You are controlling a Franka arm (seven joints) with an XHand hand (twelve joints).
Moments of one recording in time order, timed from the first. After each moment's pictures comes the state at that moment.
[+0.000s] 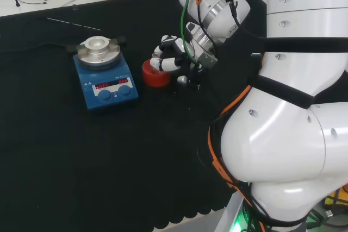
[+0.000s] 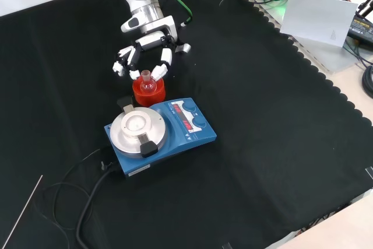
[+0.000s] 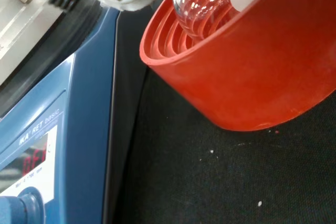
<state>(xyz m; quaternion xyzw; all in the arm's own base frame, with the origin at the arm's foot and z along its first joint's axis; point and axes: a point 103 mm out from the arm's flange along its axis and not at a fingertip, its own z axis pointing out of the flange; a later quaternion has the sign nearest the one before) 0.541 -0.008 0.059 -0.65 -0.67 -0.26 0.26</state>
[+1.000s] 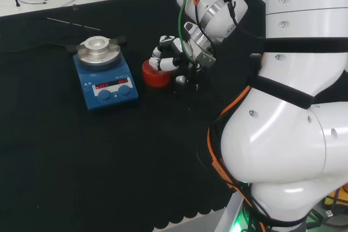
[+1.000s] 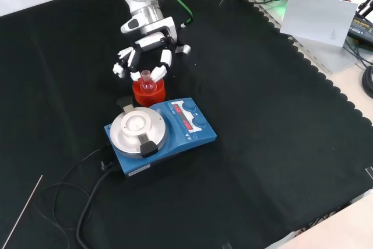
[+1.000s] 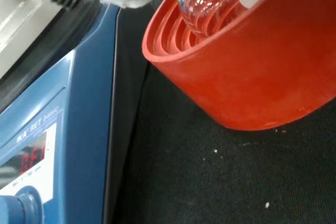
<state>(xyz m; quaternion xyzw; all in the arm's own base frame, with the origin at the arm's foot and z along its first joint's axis) 0.543 -0.004 0.058 -0.65 -0.67 -0.25 0.26</state>
